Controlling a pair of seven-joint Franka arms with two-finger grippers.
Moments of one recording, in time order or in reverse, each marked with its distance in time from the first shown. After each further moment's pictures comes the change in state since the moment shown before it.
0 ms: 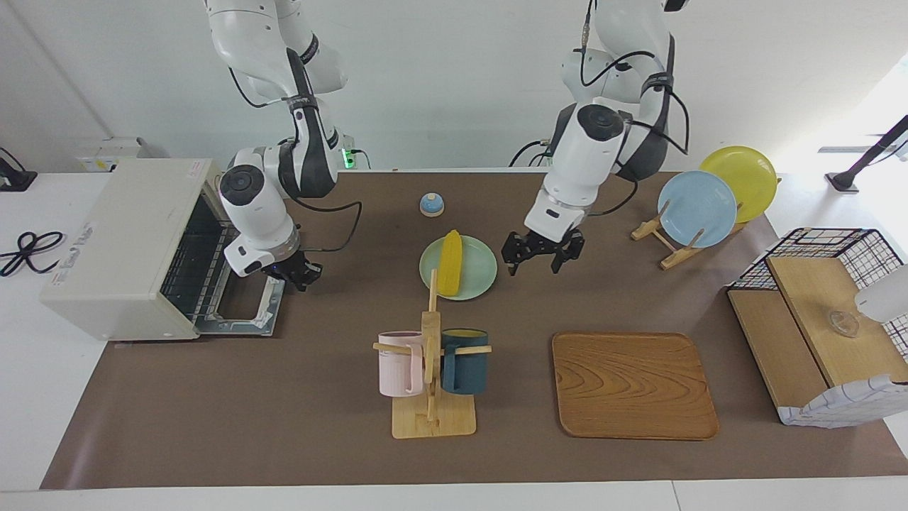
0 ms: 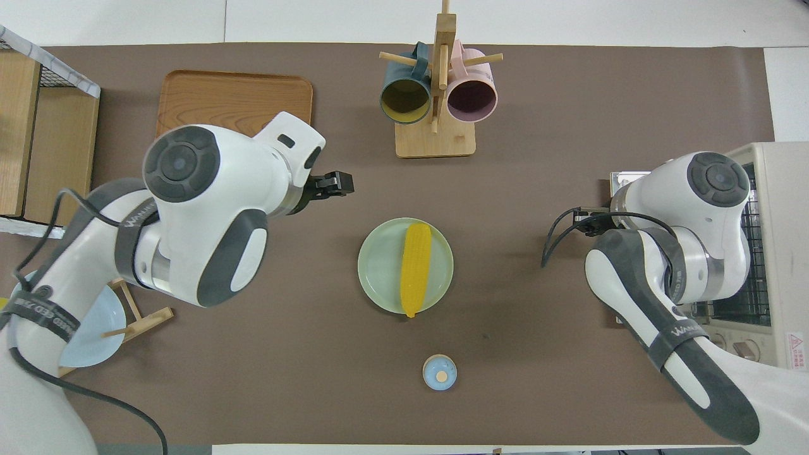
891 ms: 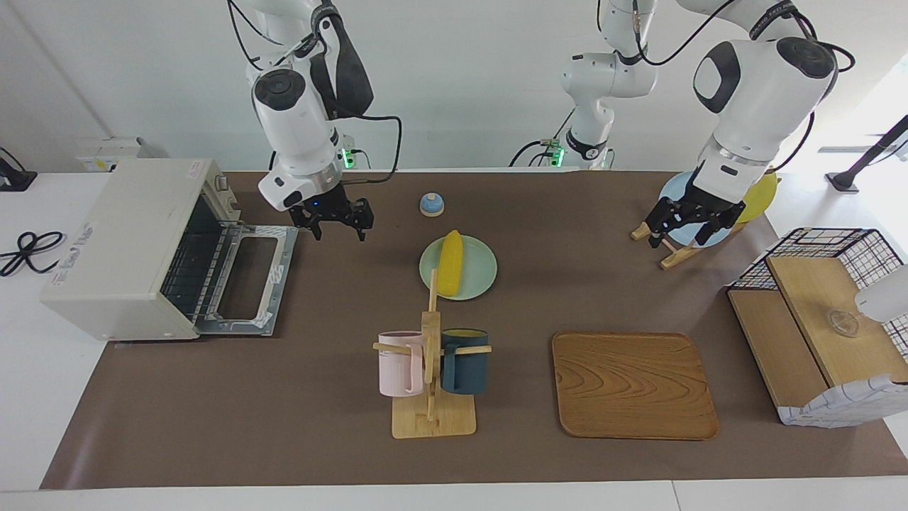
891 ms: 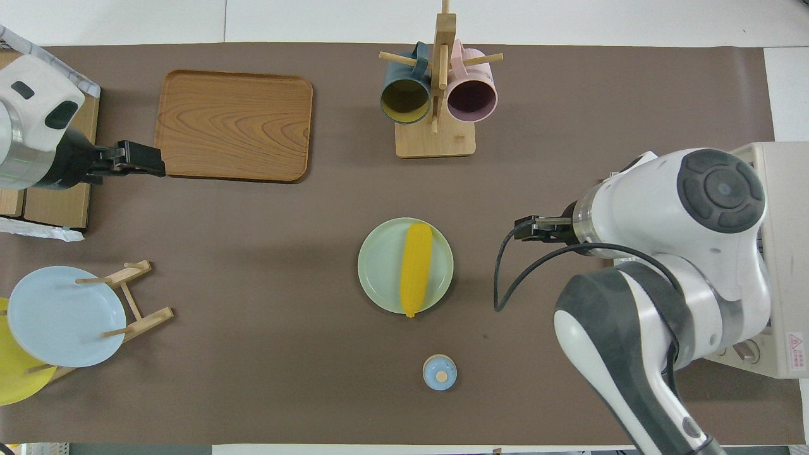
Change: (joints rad) left arm 0.328 -0.154 0.000 0.092 0.020 -0.320 0.377; right arm 0.102 -0.204 0.138 0.104 0.021 -0.230 0.163
